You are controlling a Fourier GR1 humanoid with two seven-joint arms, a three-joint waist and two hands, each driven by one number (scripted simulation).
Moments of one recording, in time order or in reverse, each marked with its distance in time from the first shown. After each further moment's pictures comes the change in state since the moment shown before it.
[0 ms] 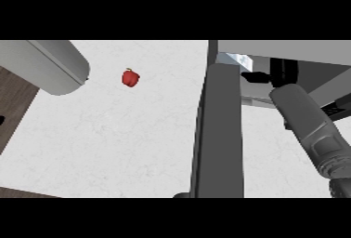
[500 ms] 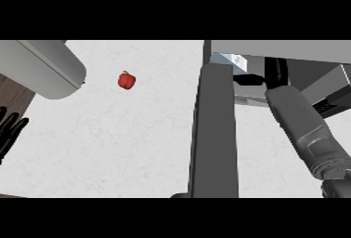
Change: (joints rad) left arm 0.004 -0.012 -0.073 0.021 -0.003 -0.076 -0.015; right arm 0.014 0.037 -0.094 -0.032 -0.104 0.211 -0.122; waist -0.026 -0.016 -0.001
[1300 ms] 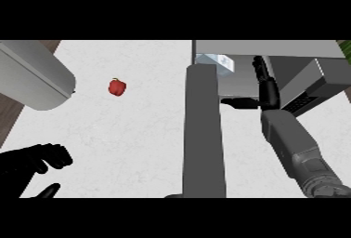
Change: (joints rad) left arm 0.020 -0.096 -0.163 -0.046 -0.055 -0.019 0.025; right arm 0.145 0.064 -0.144 -0.008 -0.177 0.396 -0.177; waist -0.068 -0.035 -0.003
